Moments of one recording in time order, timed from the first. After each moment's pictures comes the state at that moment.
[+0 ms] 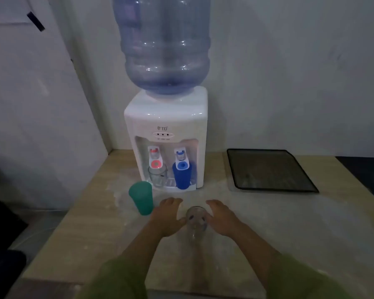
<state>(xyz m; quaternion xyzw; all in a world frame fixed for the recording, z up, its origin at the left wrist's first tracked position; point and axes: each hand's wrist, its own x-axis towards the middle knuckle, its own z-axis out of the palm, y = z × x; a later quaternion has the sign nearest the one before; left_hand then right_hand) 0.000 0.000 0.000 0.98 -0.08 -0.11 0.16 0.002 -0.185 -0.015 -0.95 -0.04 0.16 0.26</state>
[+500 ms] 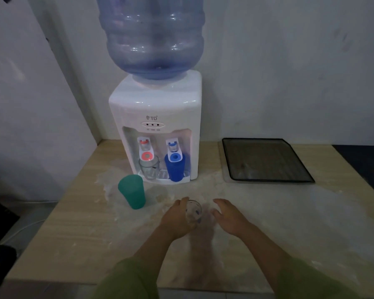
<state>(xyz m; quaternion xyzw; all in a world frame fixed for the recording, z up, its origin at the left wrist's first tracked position) 0.012 -0.043 -0.047 0.95 -0.04 -0.16 0.27 0.006 -0.221 -0.038 -0.95 0.00 0.17 0.28</state>
